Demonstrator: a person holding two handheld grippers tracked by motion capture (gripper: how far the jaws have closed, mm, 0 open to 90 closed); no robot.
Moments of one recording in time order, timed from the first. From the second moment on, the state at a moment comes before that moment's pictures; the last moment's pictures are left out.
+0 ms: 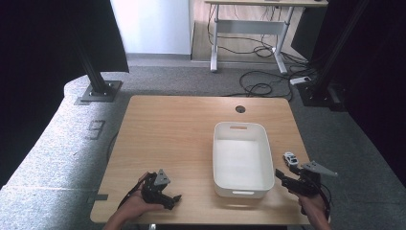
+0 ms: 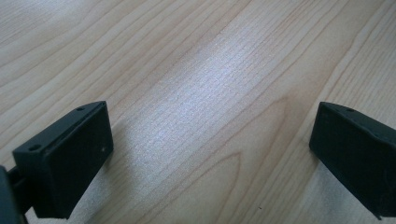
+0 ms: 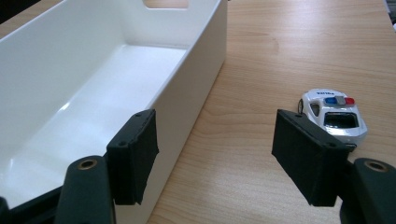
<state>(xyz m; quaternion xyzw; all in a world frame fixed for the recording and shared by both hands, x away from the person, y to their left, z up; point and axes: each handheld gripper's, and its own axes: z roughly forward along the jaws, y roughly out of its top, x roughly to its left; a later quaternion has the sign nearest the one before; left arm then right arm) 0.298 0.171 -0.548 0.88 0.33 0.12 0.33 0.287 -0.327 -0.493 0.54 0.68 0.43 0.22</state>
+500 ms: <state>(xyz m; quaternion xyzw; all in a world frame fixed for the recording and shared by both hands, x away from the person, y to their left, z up) 0.298 0.171 -0.548 0.88 0.33 0.12 0.33 0.288 -0.321 -0.491 0.54 0.69 0.44 0.23</state>
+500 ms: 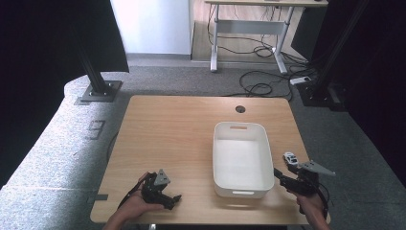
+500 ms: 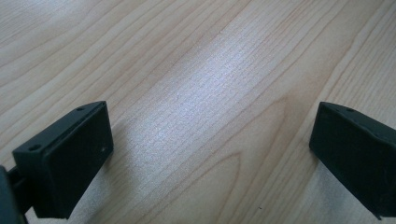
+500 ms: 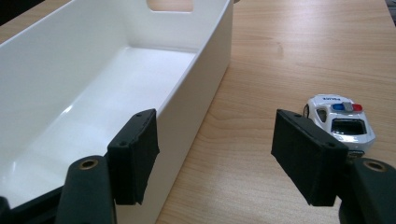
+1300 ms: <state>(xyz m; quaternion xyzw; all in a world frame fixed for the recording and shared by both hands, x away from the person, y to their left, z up) 0.298 0.171 -0.548 0.88 0.32 0.12 0.33 0.286 -0.307 -0.487 0.52 0.70 0.45 0.22</state>
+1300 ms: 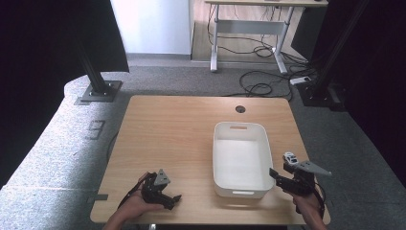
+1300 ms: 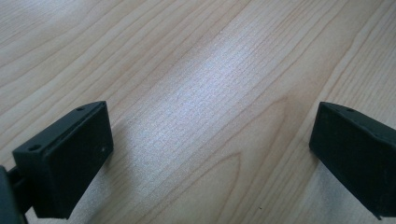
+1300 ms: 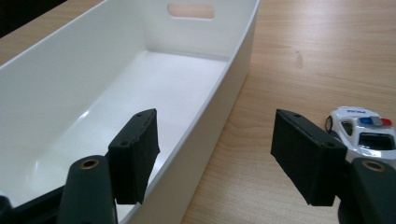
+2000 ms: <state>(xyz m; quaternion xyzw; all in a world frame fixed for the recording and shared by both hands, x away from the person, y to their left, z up) 0.298 0.171 -0.548 0.88 0.32 0.12 0.33 0.294 -0.298 -0.494 0.53 0.71 0.43 0.20</state>
